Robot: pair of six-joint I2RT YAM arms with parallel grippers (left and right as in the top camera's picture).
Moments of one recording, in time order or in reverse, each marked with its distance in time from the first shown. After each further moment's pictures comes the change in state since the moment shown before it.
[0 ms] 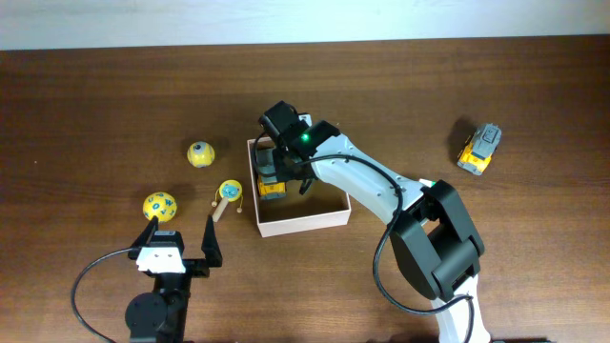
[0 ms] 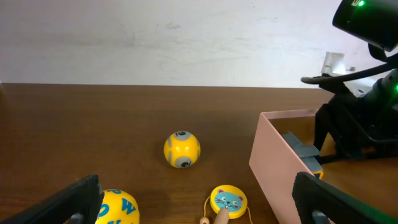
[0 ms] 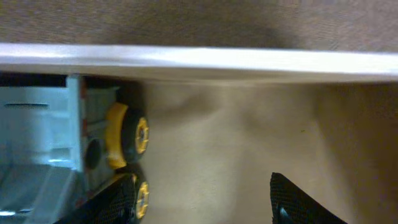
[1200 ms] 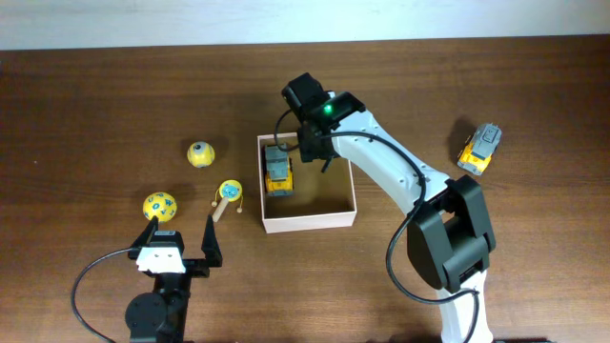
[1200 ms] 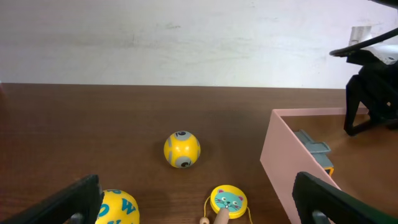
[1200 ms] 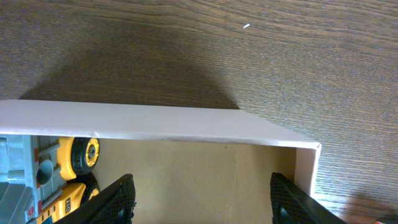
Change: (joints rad) left arm 0.000 0.000 0.000 0.000 0.000 0.000; right arm -0.110 0.000 0.136 -0.187 0.060 -0.086
